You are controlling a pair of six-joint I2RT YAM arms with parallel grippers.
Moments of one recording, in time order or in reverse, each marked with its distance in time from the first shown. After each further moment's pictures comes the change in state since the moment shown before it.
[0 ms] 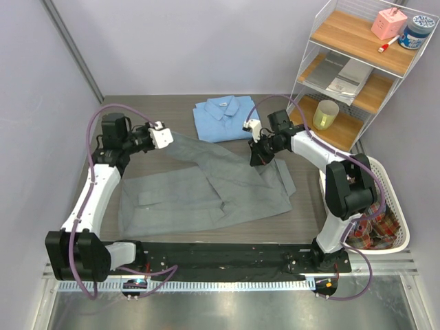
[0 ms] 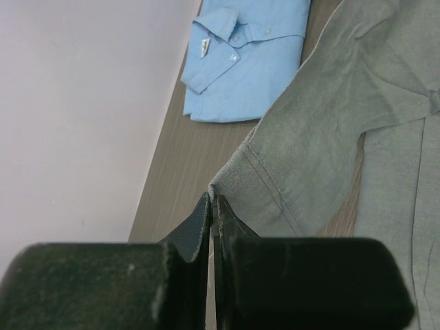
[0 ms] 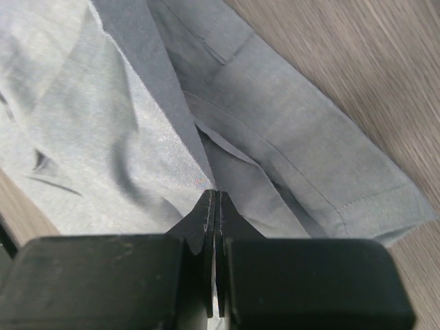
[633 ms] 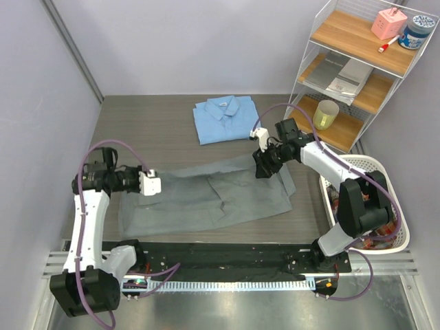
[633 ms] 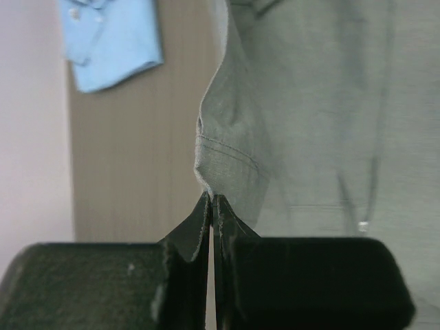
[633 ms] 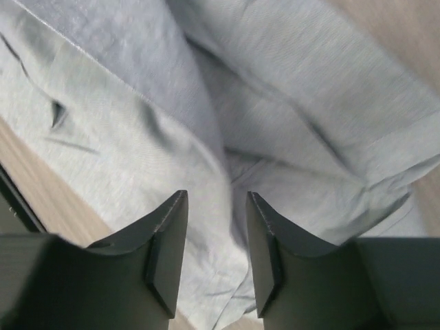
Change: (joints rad) left arm 0.176 -0.225 -0.069 -0.680 0.089 0.565; right arm 0.000 -0.178 -0.144 -0.038 0.048 0.005
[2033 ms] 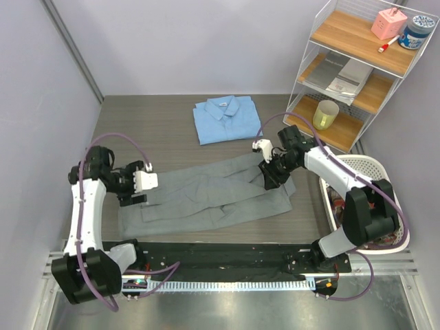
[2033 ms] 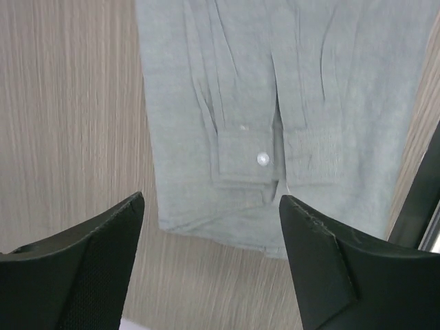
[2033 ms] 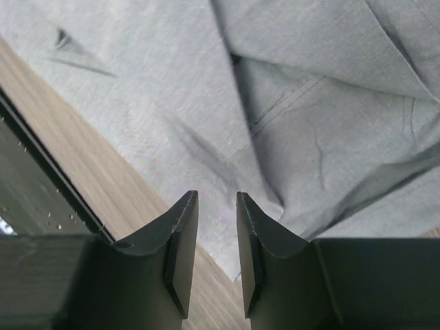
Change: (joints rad) left arm 0.092 0.068 -0.023 -0.213 -0.229 0.004; right arm 0.000 -0.105 -0.074 -0.207 0.030 -0.095
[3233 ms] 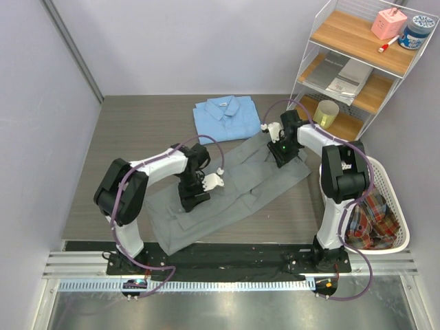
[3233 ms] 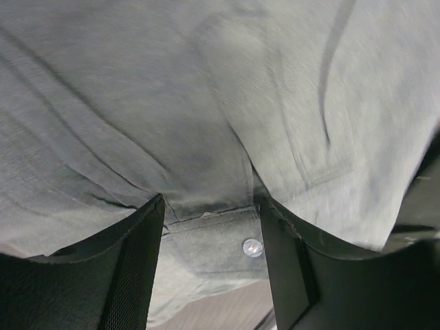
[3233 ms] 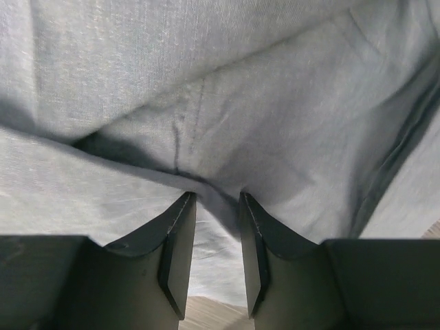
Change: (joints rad) left arm -0.801 0.749 0.220 0.217 -0.366 -0.944; right arm -0.134 0.464 0.299 0.132 0.347 0.066
